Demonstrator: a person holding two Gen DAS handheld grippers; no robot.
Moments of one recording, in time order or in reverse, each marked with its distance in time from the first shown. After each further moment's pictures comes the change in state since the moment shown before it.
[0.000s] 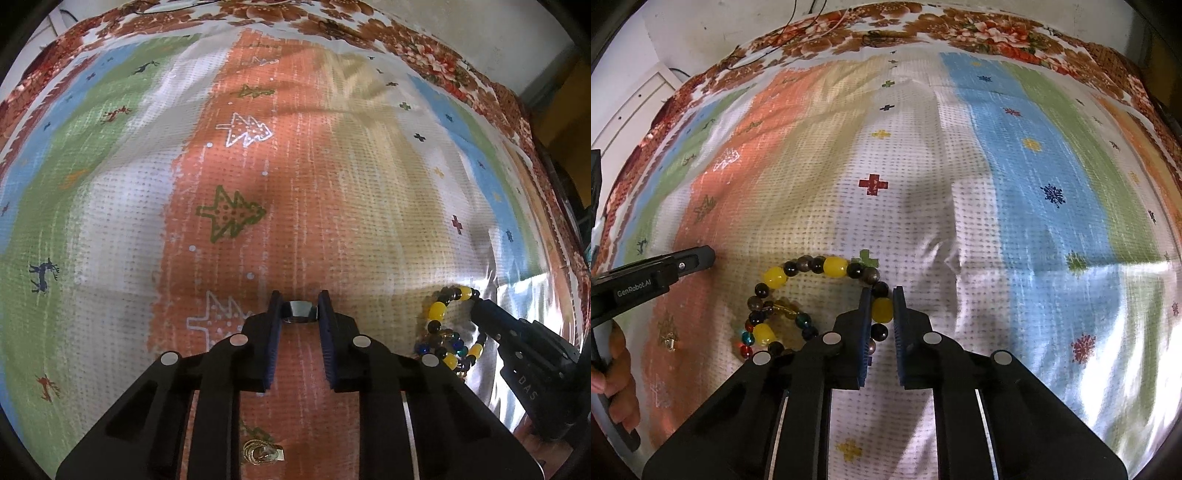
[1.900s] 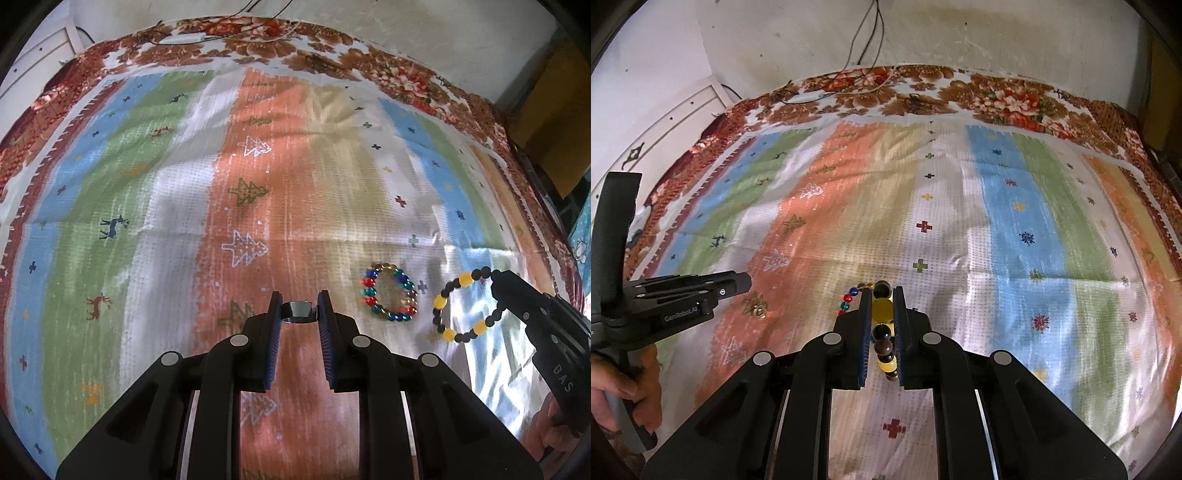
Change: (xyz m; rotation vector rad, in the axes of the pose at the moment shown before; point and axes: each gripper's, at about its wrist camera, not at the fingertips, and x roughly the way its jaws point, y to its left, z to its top) left arm -0.095 -0.013 -0.061 0.023 -0.100 -0.002; right arm -0.117 0.038 -0.031 -0.106 -0.184 0.058
